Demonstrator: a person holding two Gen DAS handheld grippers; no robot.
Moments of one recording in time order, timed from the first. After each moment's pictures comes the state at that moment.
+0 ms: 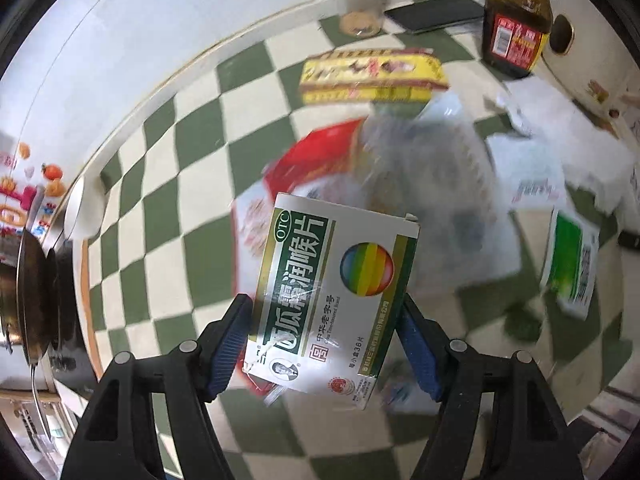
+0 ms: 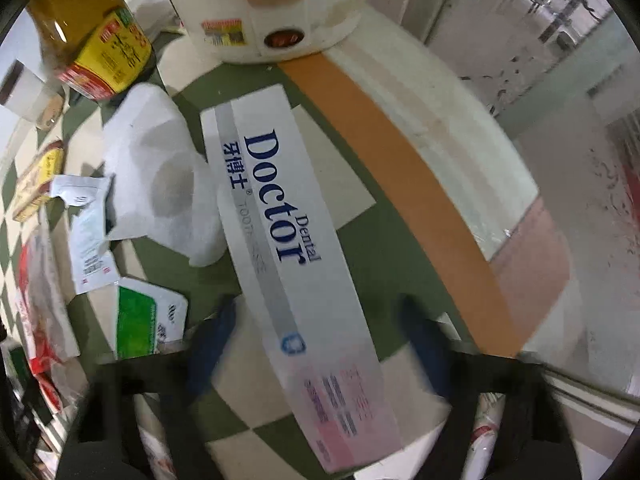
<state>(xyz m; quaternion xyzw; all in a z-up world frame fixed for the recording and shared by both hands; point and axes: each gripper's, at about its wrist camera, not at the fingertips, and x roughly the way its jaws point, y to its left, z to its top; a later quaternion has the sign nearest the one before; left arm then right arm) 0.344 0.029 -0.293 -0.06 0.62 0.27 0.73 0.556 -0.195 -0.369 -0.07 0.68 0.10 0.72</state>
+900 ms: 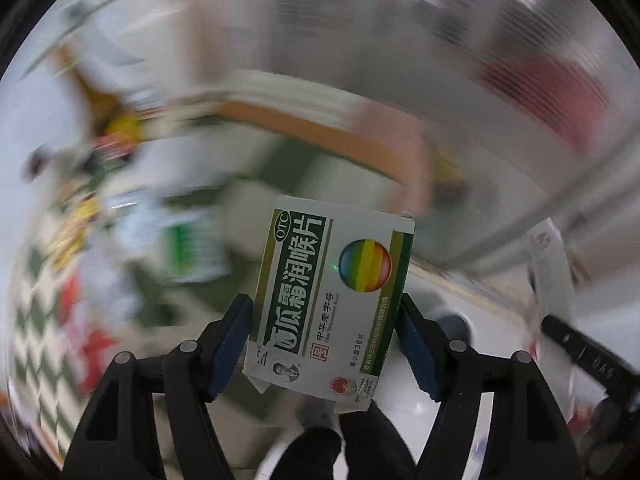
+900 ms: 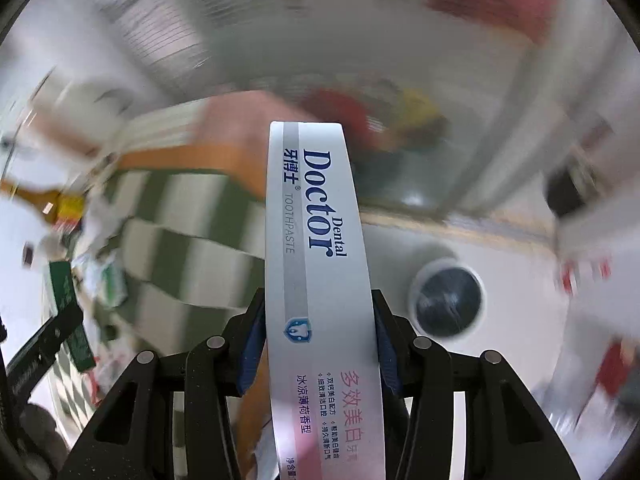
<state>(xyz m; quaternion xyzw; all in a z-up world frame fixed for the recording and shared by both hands) 0.322 -0.244 -0.246 0.09 0.58 -0.16 0.80 0.227 -0.470 -0.309 0.28 0.57 -0.17 0.75</state>
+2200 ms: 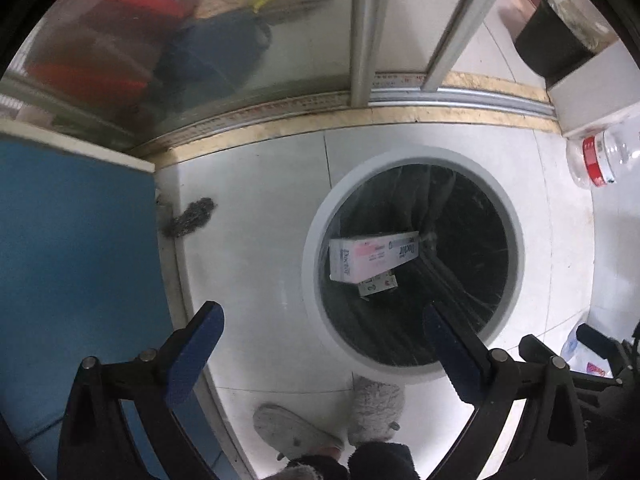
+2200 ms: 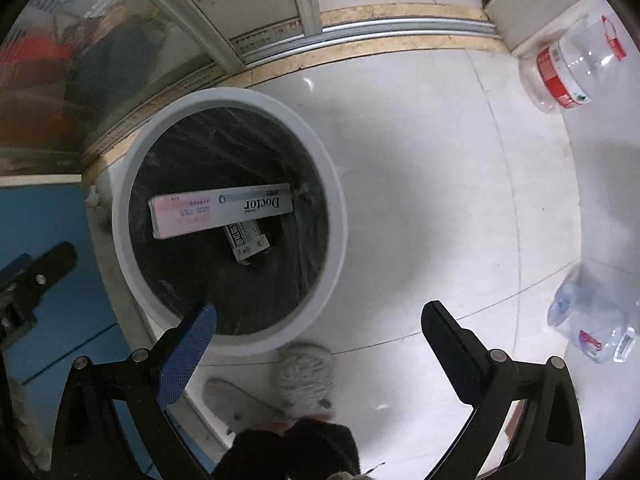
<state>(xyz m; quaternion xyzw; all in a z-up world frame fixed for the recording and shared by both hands) 0.180 -0.544 -0.748 0.32 0.64 -0.28 0.64 0.015 -0.671 -0.857 0.39 0.65 -0.29 0.58</state>
